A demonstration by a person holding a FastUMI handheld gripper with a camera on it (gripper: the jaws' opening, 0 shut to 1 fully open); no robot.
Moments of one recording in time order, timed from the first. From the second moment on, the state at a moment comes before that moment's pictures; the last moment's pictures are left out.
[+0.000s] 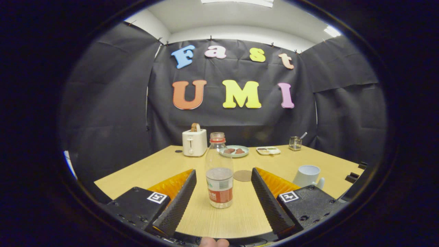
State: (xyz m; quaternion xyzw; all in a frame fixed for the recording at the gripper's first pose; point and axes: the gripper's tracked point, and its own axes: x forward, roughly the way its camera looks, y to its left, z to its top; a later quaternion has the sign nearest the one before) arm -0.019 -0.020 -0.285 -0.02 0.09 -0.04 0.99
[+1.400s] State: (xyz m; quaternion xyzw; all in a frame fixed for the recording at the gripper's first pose) arm 0.063 -0.010 -0.336 -0.11 0.14 0.00 0.98
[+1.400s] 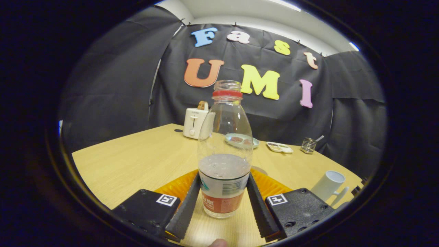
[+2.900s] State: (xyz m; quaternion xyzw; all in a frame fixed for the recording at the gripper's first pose) arm 0.065 -0.085 -0.255 0.42 0.13 -0.03 0.90
